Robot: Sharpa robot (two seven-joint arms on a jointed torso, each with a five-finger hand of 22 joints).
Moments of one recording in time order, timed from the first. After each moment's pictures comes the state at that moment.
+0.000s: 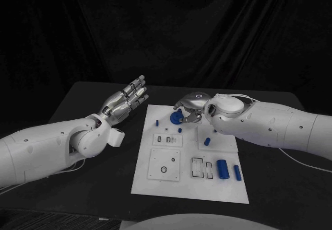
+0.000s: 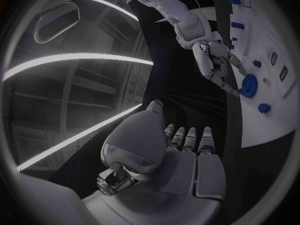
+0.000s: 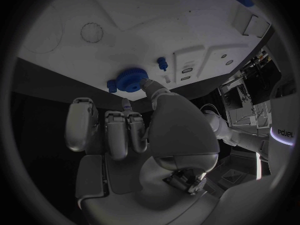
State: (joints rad) left arm 1.23 -0.87 -0.22 1.47 -0.09 -0.01 0.62; left_hand 1.38 0.28 -0.20 0.28 0.47 0.08 -0.09 0.01 0.01 0.00 0.00 0.00 0.00 0.00 0.05 0.00 0.00 0.14 0.00 0.13 0.01 0.00; right arm 1.29 -0.51 -0.22 1.18 -1.65 -0.25 -0.03; right_hand 1.25 -0.09 0.27 0.09 0.36 0.68 0.09 0.06 0.14 1.47 0.01 1.57 1.31 1.46 -0.04 1.57 1.31 0.05 1.41 0.07 1.32 1.31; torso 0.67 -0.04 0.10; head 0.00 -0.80
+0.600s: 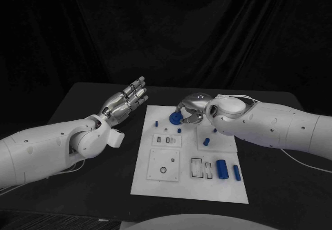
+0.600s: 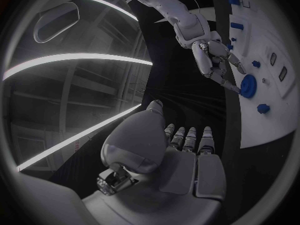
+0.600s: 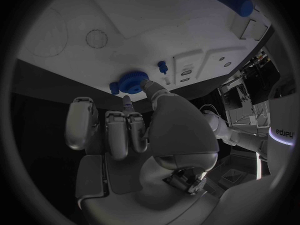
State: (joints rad) left arm 1.23 -0.86 -0.22 1.46 -0.09 0.00 0.62; left_hand 1.38 0.28 -0.20 0.28 0.47 0.08 -0.08 0.01 0.01 0.00 0.01 0.00 0.00 0.00 0.05 0.00 0.00 0.14 0.00 0.13 0.01 0.00; right arm 1.29 -0.53 -0.22 1.18 -1.65 -0.25 -0.02; right_hand 1.23 -0.07 0.25 0.10 0.33 0.77 0.08 0.08 0.15 1.47 0.01 1.57 1.31 1.46 -0.05 1.57 1.31 0.05 1.41 0.07 1.31 1.31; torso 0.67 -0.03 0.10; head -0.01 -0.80
